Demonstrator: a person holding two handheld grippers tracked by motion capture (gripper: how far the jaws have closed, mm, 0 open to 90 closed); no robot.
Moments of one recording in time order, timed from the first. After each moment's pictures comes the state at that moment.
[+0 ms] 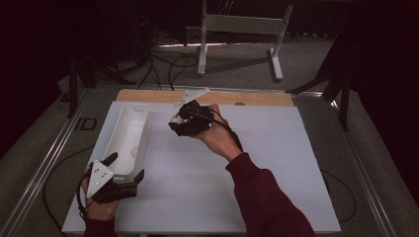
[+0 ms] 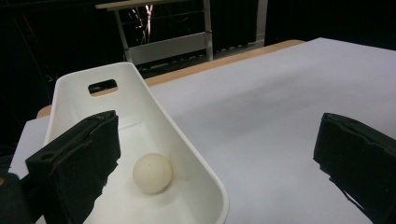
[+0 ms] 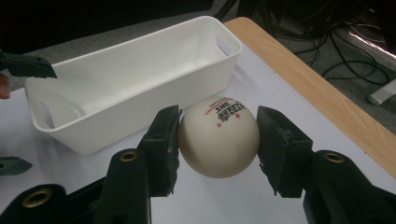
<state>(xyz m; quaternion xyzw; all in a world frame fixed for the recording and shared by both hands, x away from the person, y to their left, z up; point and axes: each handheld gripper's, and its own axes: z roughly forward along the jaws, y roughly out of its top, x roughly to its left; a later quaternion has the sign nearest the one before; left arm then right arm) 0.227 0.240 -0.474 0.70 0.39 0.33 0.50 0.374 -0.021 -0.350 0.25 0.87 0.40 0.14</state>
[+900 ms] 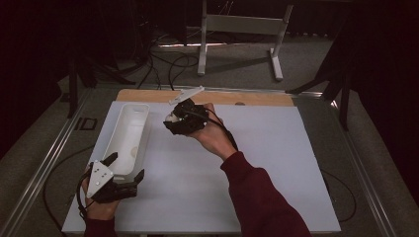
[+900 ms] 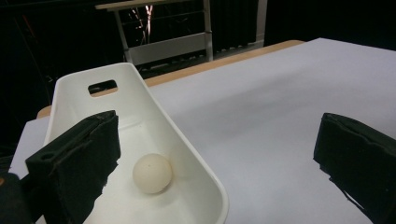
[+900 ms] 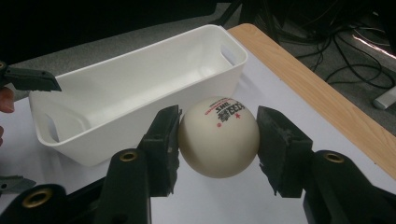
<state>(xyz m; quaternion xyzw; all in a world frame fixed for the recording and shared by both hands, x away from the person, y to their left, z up) 0.227 0.240 -0.474 0.70 0.39 0.33 0.50 0.377 -0.009 -0.350 0.25 0.87 0.41 0.14</state>
